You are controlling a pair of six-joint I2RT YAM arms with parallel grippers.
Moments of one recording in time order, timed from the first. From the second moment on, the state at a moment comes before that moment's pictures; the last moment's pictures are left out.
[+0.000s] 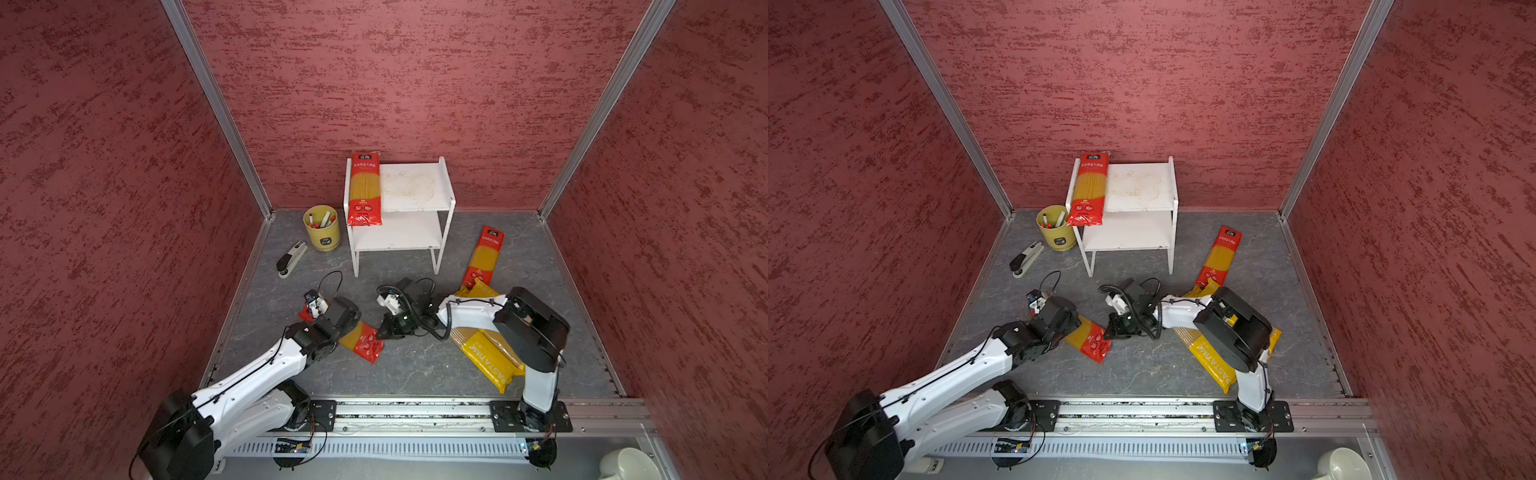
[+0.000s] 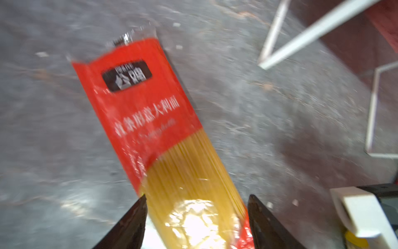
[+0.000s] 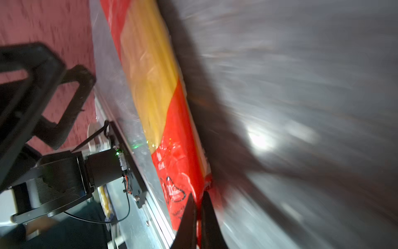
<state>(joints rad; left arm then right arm) -0.69 1.02 0.55 -0.54 -0.43 -1.14 0.83 1.85 0.98 -0.06 -0.60 0.77</state>
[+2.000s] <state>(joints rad) -0.71 1.03 0.39 -0.18 -0.17 -1.16 0.77 1.86 0.89 0.19 -0.72 0.81</state>
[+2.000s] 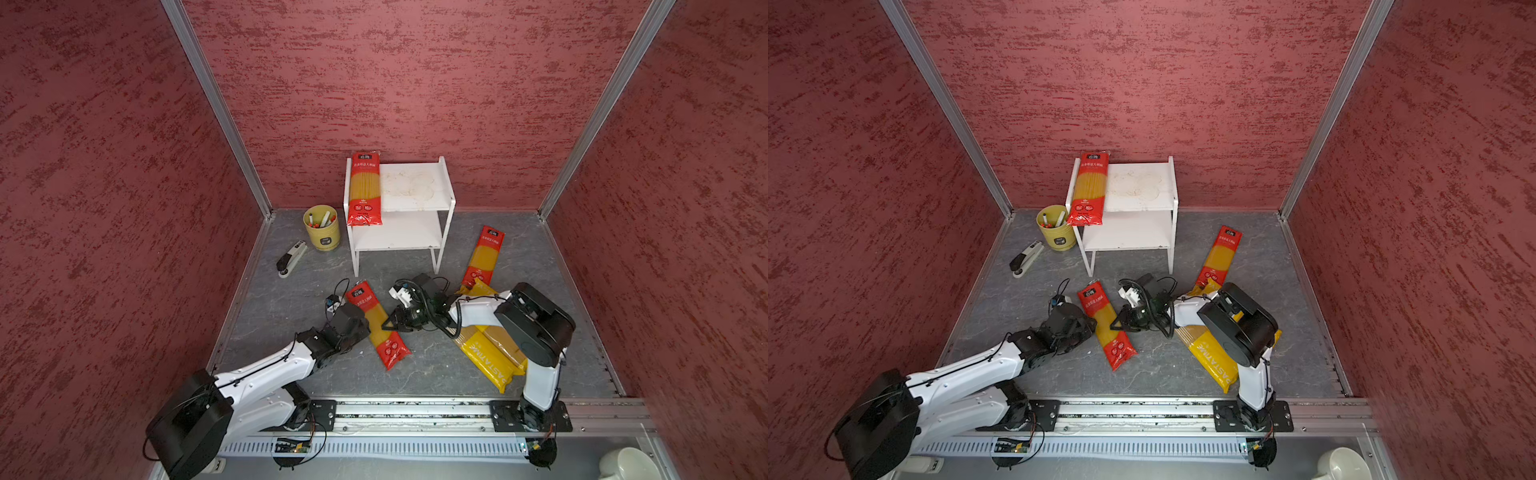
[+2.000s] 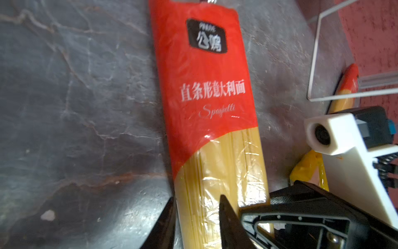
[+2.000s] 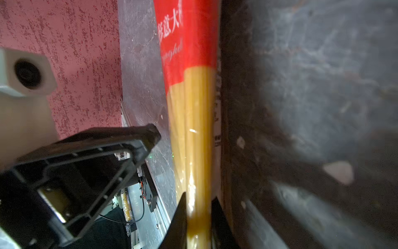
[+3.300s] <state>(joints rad) -0.73 0.84 0.55 -0.07 -0.23 -0.82 0.58 1.03 0.92 -0.40 -0.65 0.60</state>
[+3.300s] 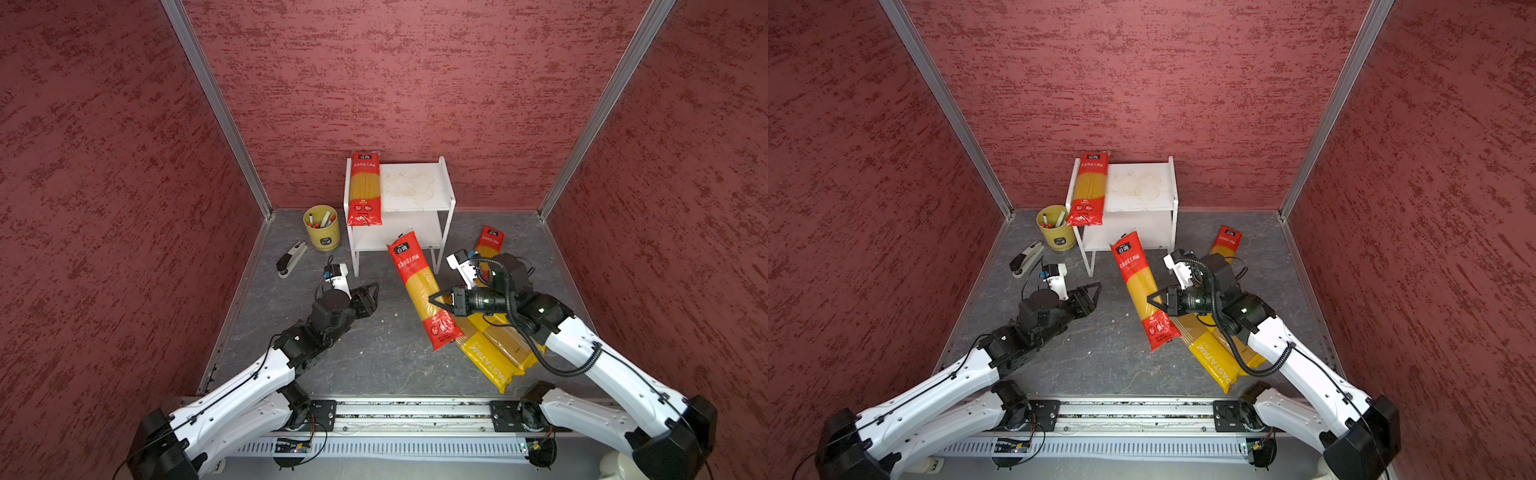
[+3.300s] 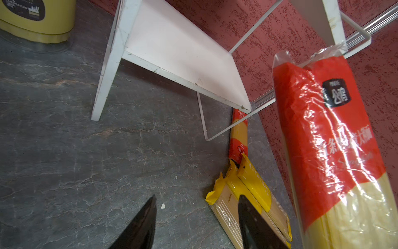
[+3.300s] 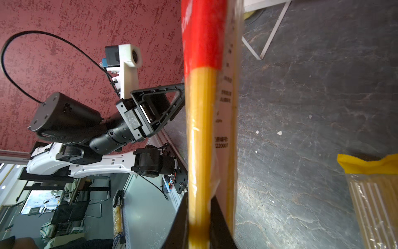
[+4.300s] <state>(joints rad) -0.77 0.87 0.55 0.01 -0.22 -0.78 0.47 1.62 1.60 -0.03 -0.63 1.01</state>
